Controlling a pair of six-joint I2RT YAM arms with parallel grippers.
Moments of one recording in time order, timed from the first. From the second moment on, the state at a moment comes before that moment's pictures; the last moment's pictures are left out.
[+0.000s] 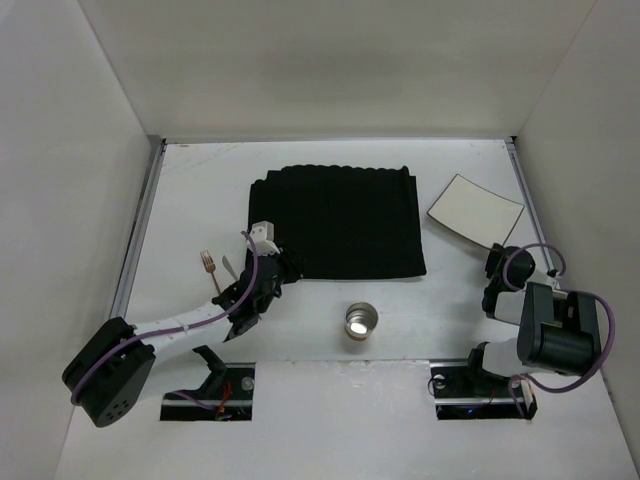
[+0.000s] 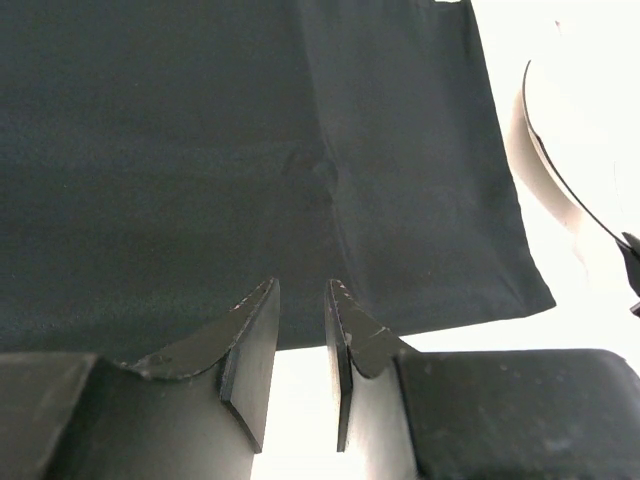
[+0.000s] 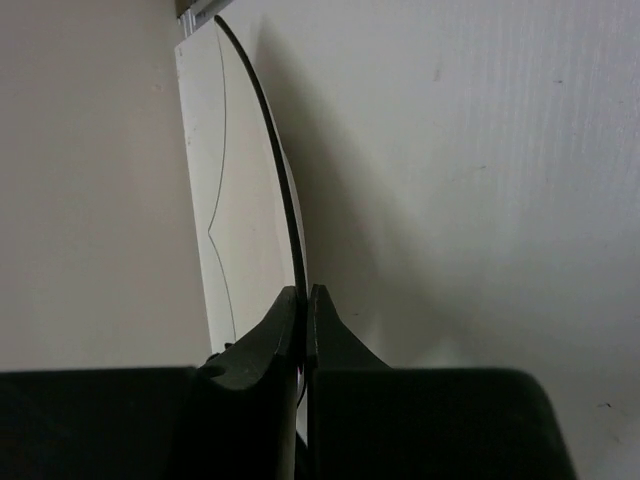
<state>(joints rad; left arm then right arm) -0.76 1.11 0.32 0.48 -0.38 -0.72 -0.30 1.39 0.21 0.74 0.29 1.43</state>
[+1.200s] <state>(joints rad) -0.77 1.15 0.31 0.53 -0.37 -0.72 -0.20 0.62 0.12 0.28 0.25 1.27</state>
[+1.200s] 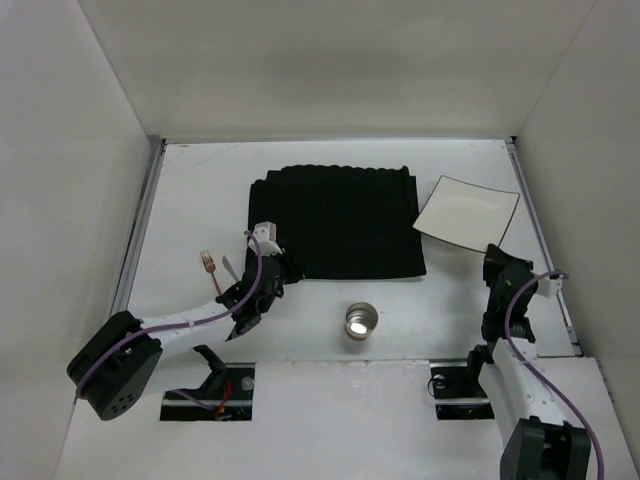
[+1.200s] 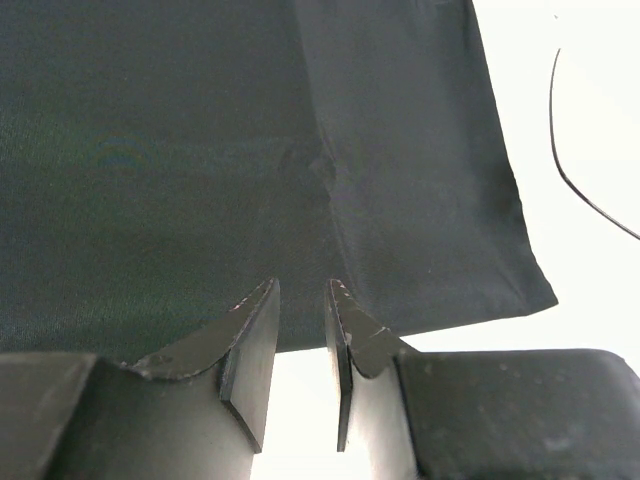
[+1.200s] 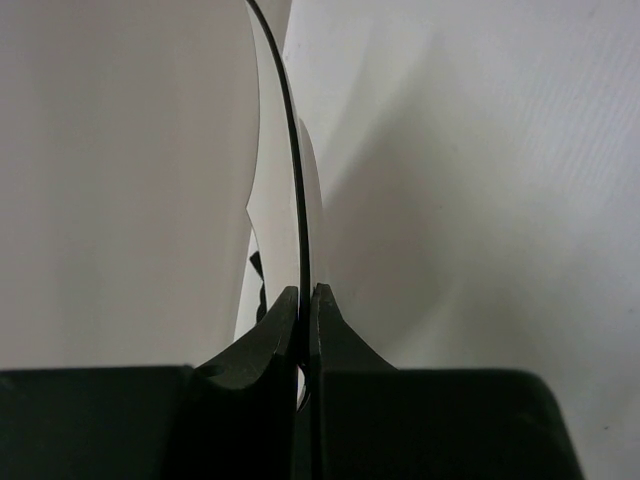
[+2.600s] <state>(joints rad) -0.59 0.93 0.25 0.49 -0.38 -0.74 0.72 1.68 0.53 0.91 0.65 1.46</state>
